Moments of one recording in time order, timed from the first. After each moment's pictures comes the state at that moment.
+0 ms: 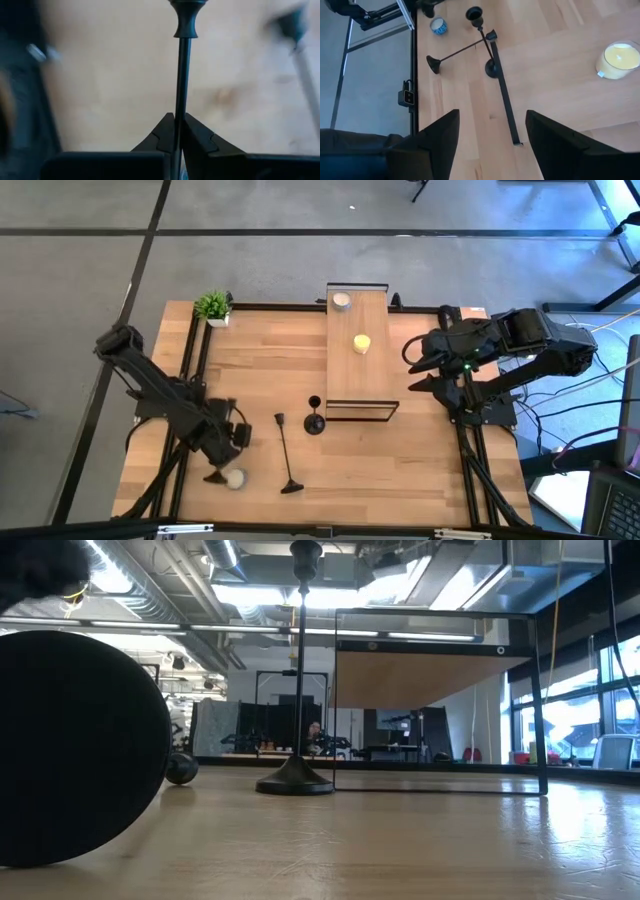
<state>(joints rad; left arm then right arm) -0.73 1.34 0.94 -1.17 -0.20 -2.20 0.18 1.16 1.63 -1.28 -0.02 0.44</state>
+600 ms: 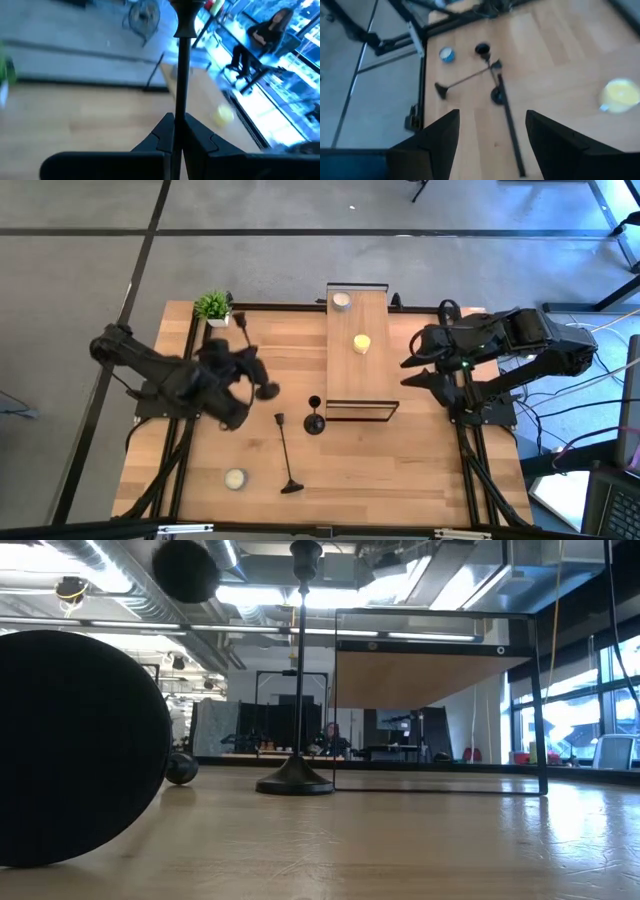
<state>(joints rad) -0.46 1.32 1.44 -1.46 -1.20 -1.86 0.18 1.16 1.63 -1.14 0.02 0.43</state>
